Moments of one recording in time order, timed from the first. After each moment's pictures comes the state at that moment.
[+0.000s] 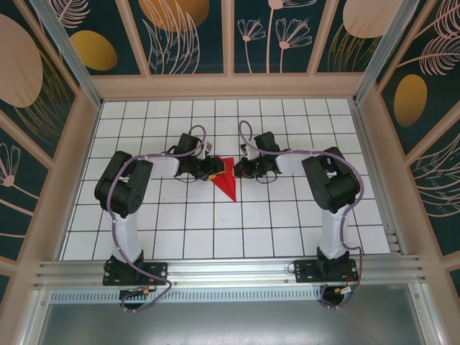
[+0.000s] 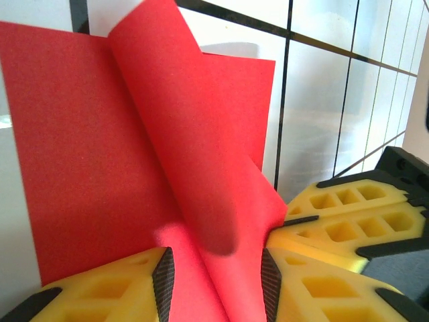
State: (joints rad) left arm -0.41 1.98 1.06 -0.02 0.64 -0.75; right arm 0.49 1.99 1.11 -0.09 -0.66 0.44
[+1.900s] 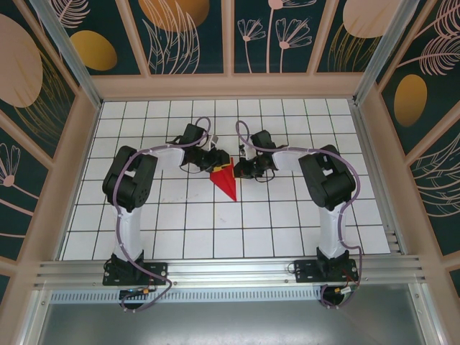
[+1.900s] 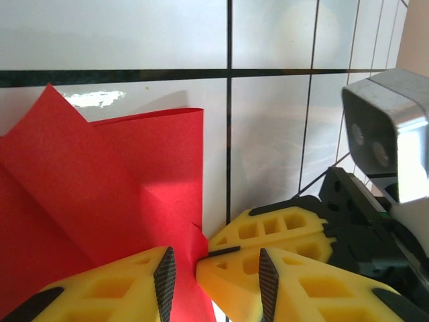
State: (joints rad) left arm -0.42 2.07 1.26 -0.14 0.71 -0.73; right arm 0.50 2.04 1.19 -0.22 -0.60 0.42
